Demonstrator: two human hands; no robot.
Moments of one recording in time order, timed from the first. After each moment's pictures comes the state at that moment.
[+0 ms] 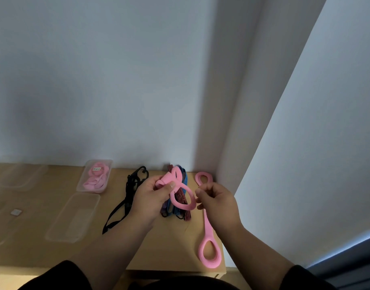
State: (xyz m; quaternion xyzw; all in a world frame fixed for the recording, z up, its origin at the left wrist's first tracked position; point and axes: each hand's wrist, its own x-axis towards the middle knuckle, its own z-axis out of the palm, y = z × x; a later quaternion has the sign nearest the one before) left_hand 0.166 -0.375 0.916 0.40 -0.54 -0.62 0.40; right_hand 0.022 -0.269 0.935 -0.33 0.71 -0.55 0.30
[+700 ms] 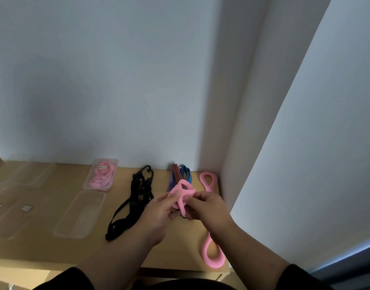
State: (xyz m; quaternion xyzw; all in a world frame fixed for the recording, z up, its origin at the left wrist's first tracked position) left_hand 0.165 -0.350 0.902 0.38 -0.38 -0.78 0.32; right_hand 0.033 -0.277 0.920 -0.33 0.65 -0.51 0.46
